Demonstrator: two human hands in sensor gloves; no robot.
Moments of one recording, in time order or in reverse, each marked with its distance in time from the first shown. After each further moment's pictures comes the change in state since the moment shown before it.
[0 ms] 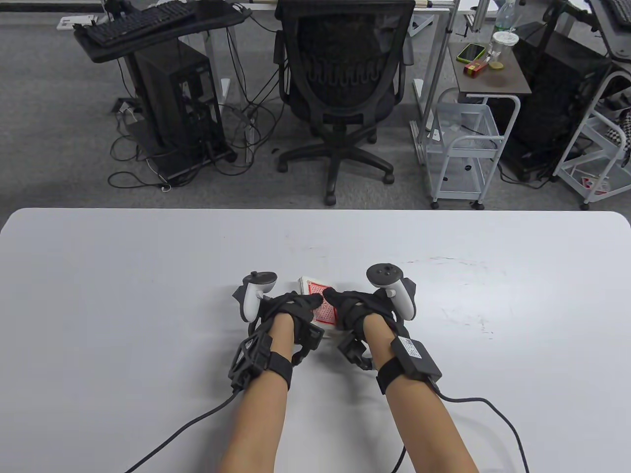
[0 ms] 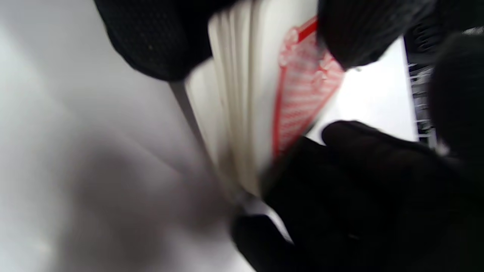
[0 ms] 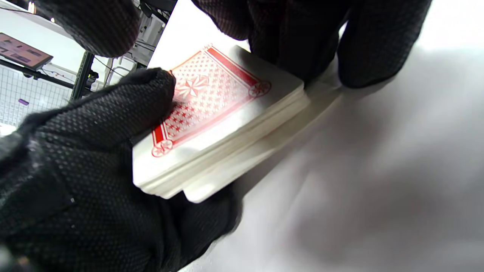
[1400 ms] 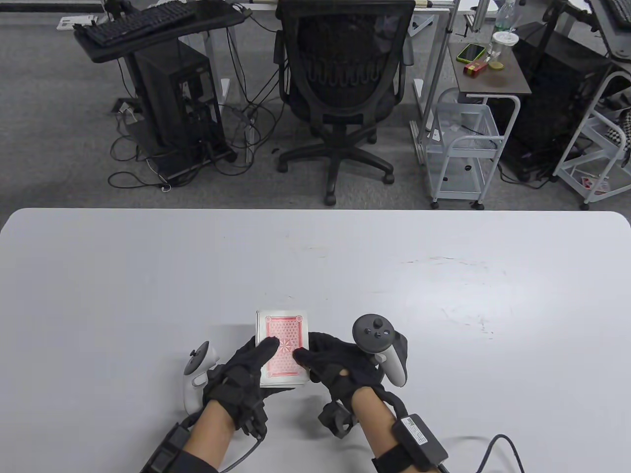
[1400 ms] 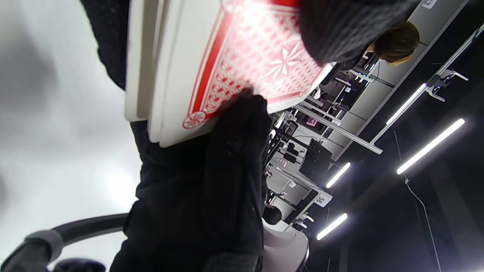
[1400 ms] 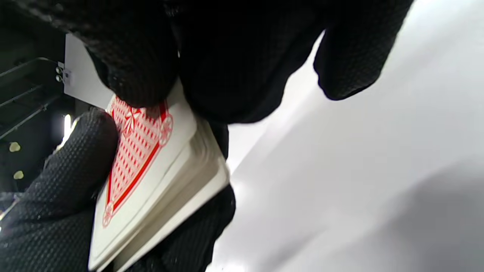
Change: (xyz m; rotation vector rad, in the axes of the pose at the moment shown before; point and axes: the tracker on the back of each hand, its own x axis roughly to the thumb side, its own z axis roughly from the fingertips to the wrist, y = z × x) left_hand -0.117 0.028 0.099 -0.329 -0.481 0.512; right_hand -0.006 0.076 0.099 -0.127 -0.424 0.013
